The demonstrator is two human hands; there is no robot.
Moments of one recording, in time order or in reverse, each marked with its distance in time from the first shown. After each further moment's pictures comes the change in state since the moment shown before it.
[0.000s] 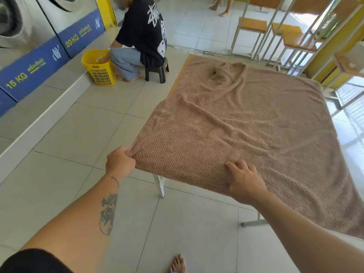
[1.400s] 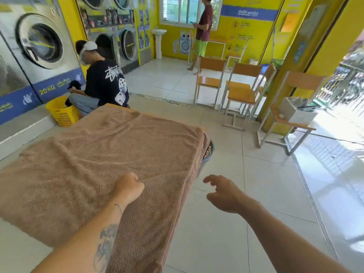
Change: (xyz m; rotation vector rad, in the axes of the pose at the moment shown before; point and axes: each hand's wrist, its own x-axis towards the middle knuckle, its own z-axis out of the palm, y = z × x) left_hand -0.244 0.459 0.267 -0.037 -0.120 0.075; right_hand -0.003 0.492 -0.206 0.337 -0.005 -0.170
